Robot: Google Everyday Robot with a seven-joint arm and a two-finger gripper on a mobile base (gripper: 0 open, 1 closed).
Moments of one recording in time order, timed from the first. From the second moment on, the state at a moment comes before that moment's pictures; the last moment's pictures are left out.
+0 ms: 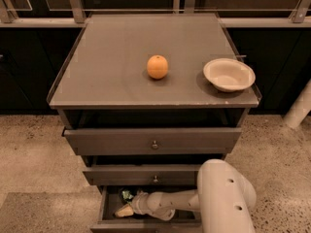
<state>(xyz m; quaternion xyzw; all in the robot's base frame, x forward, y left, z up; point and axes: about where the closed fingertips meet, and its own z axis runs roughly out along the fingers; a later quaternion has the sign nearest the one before) 0.555 0.114 0.131 -0.35 0.85 0.23 0.32</state>
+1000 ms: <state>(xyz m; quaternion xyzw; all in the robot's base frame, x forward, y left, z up) 0.554 0.113 0.132 -0.35 0.85 0.23 0.32</state>
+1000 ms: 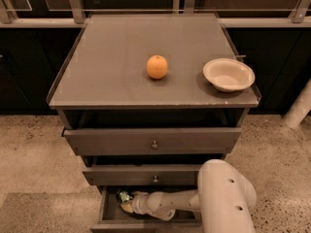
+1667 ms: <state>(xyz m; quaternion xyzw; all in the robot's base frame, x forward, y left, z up) 0.587 0.079 0.165 -0.36 0.83 0.27 0.32</state>
